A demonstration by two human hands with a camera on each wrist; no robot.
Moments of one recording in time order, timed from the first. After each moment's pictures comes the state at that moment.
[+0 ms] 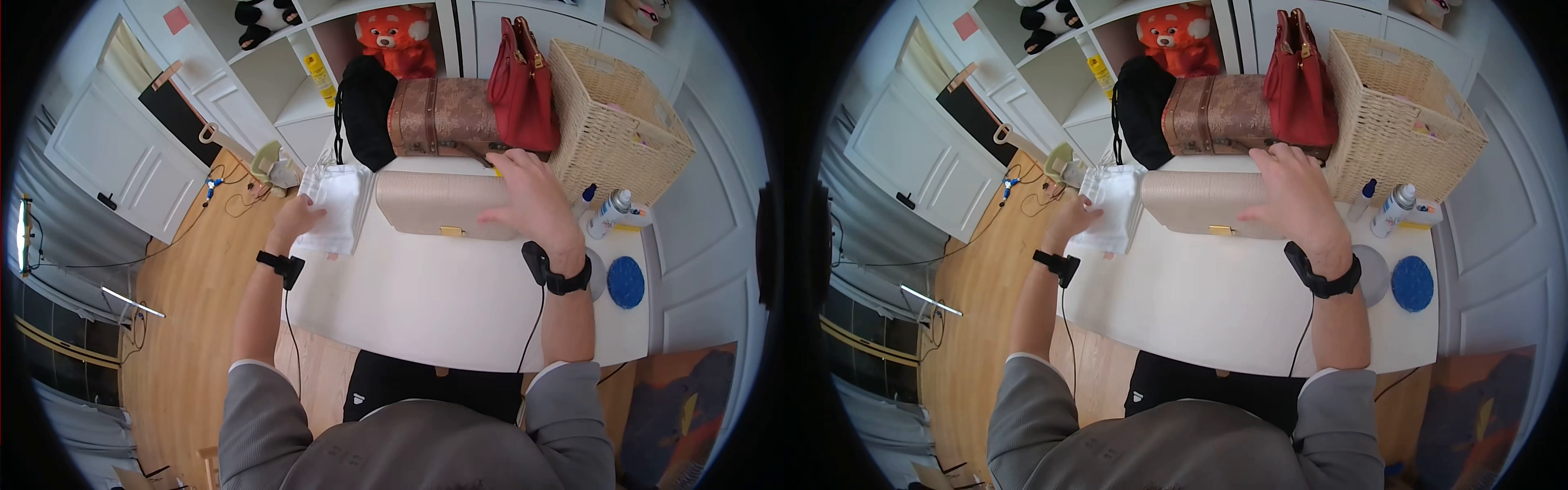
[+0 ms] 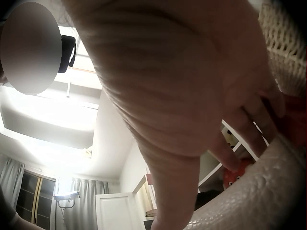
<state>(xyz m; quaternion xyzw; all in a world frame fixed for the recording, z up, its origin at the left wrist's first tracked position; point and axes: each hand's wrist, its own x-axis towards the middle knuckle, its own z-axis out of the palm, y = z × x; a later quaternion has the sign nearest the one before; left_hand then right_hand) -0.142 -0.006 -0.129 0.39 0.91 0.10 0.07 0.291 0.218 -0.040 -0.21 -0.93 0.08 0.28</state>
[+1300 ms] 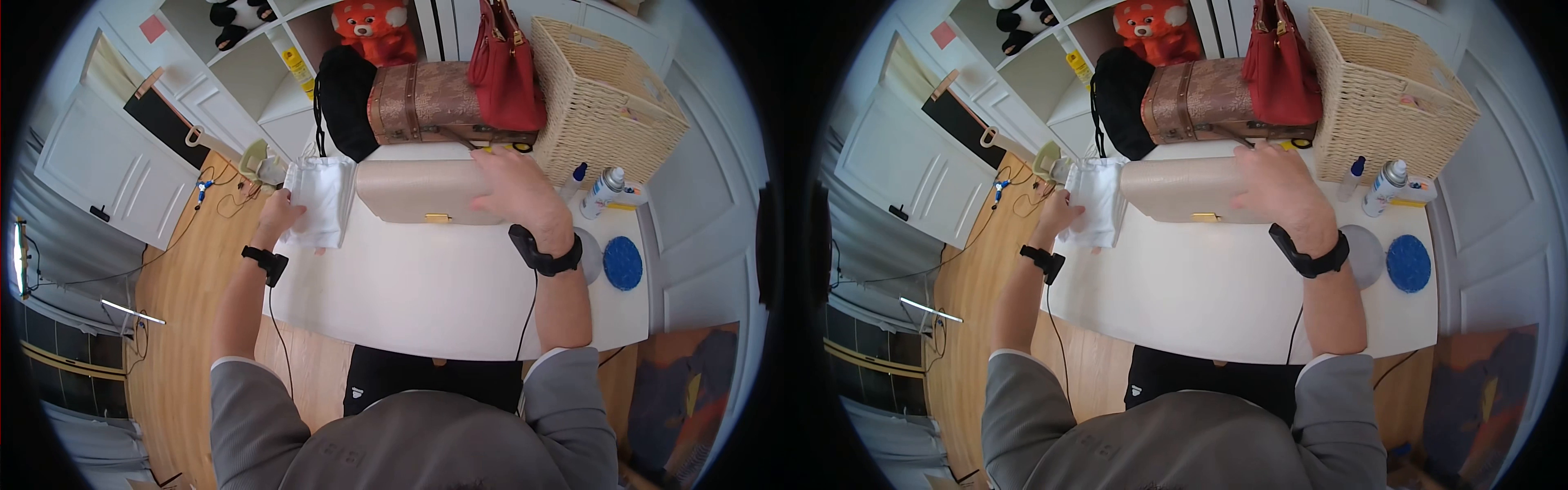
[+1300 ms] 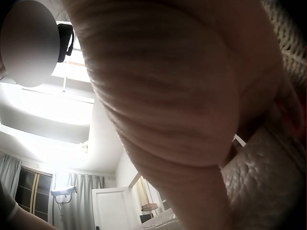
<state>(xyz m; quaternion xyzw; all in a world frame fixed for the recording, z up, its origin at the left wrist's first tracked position) -0.157 -0.005 -0.138 0.37 0.92 0.10 0.06 0.285 0.223 -0.040 -0.27 -0.95 0.12 0.11</state>
